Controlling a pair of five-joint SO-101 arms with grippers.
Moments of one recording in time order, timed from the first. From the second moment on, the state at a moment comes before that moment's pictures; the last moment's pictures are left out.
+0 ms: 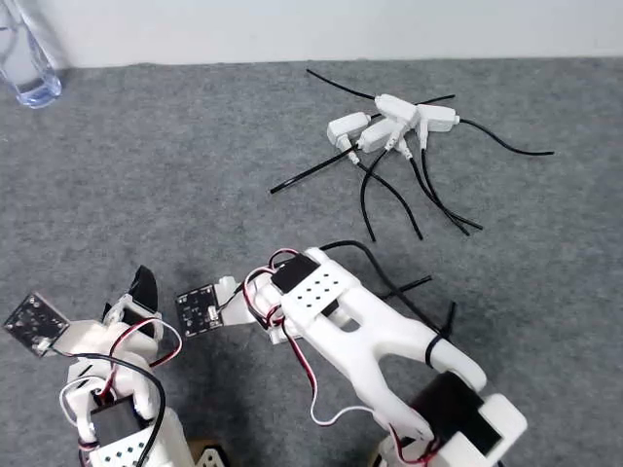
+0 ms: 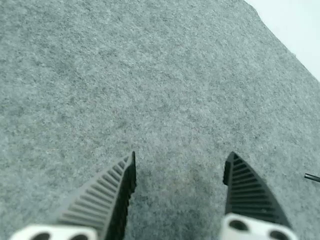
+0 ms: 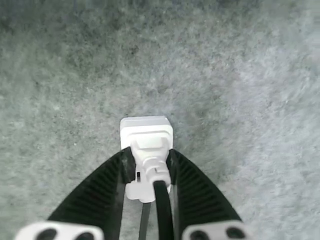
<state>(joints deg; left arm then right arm) -27.0 -102.7 96.9 57.5 36.0 -45.4 -1.8 31.6 56.9 61.6</state>
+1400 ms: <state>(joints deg) -27.1 -102.7 96.9 57.5 36.0 -39.4 -7.1 46.3 45.3 56.2</state>
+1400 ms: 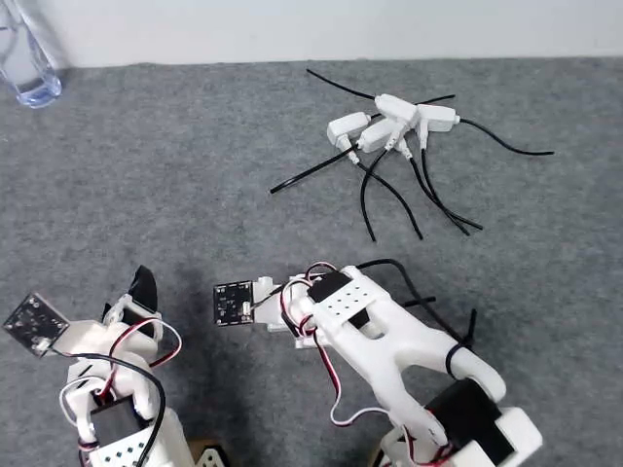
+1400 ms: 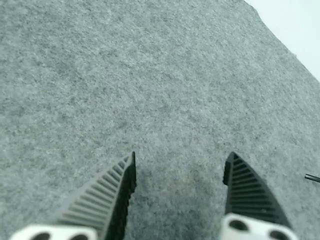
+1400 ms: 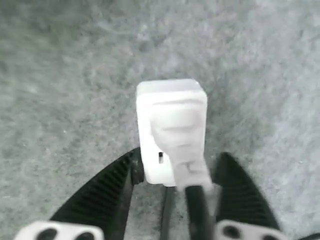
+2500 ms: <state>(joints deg) -26.9 -102.7 96.9 58.9 36.0 -20.4 -45.8 19.9 78.7 54.3</state>
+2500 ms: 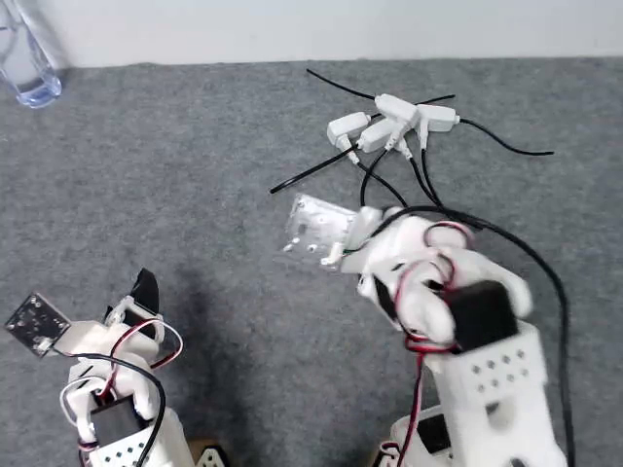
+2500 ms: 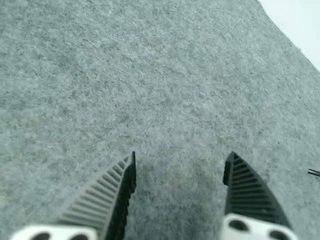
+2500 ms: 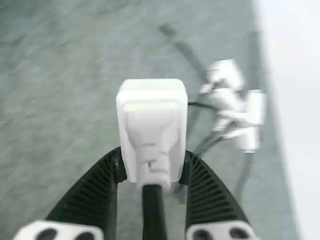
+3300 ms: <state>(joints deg) -24.8 -102.7 96.9 58.9 36.1 -13.5 -18.4 19.1 7.4 43.4</state>
